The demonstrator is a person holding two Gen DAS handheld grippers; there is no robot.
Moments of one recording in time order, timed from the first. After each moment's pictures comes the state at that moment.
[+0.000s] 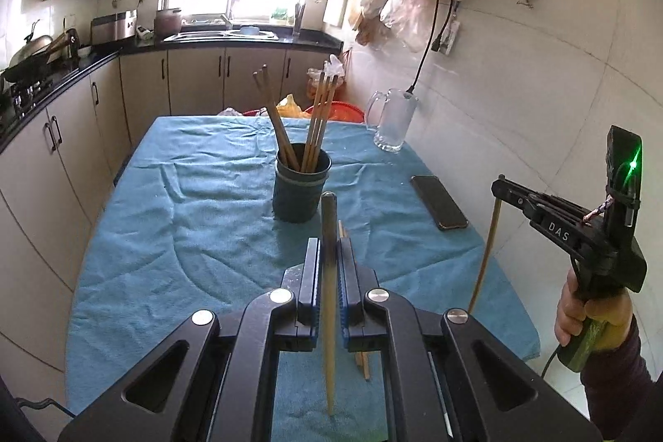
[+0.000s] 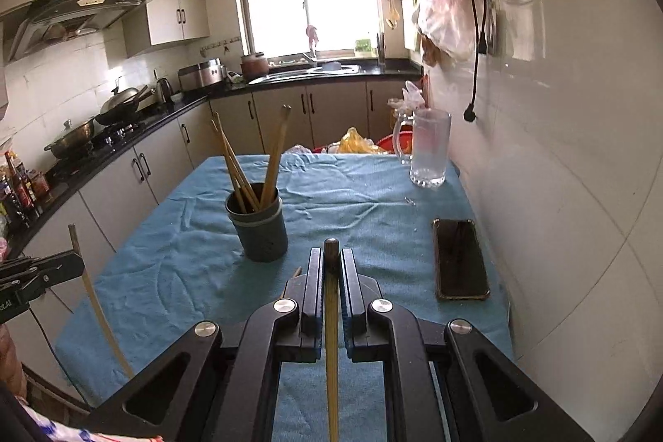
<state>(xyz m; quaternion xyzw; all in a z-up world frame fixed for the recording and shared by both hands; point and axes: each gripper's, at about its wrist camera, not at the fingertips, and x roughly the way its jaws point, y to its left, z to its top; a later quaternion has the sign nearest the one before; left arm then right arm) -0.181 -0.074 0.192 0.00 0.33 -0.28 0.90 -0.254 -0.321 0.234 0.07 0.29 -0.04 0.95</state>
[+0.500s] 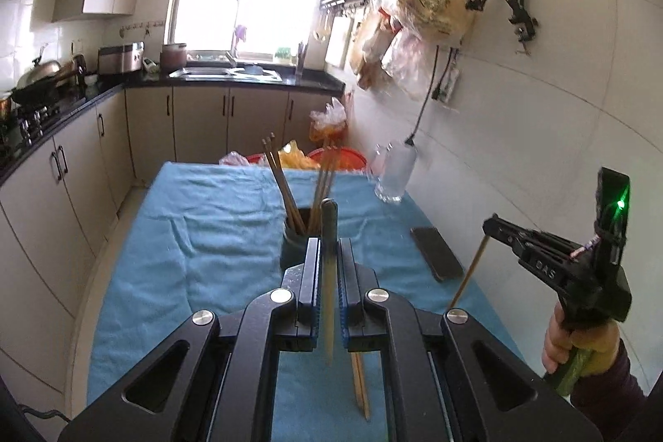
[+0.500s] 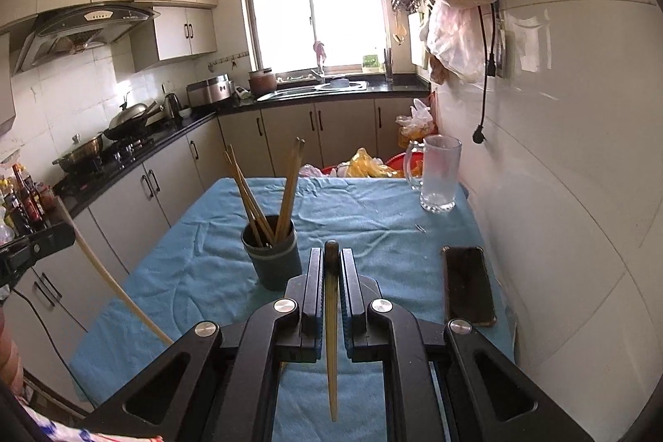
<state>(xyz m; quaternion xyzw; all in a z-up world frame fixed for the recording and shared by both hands) -0.167 -0.065 0.243 -0.02 0.27 -0.27 0.92 -0.233 -0.318 0.263 0.08 0.27 -0.02 0.96</state>
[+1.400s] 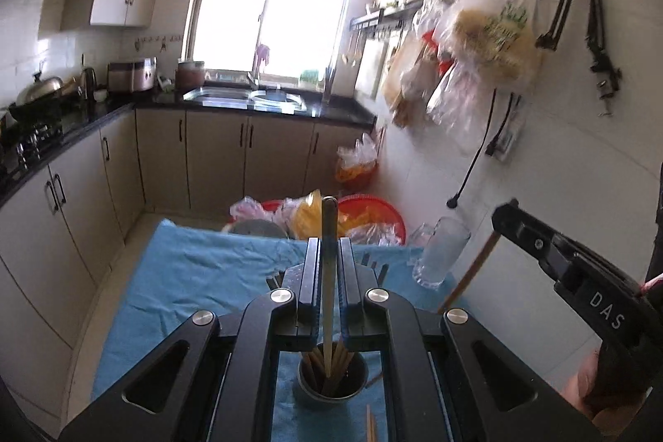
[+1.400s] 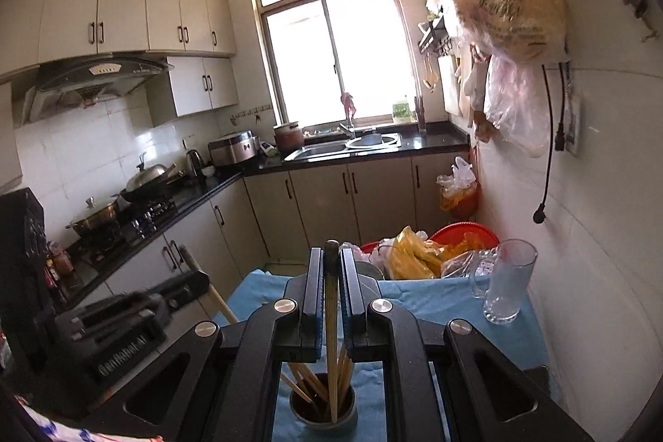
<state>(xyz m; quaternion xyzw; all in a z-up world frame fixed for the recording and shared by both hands) 0.022 -0.136 0.278 -0.04 0.26 -0.23 0.94 -0.060 -0.292 0.332 0.10 0.20 0.01 0.97</state>
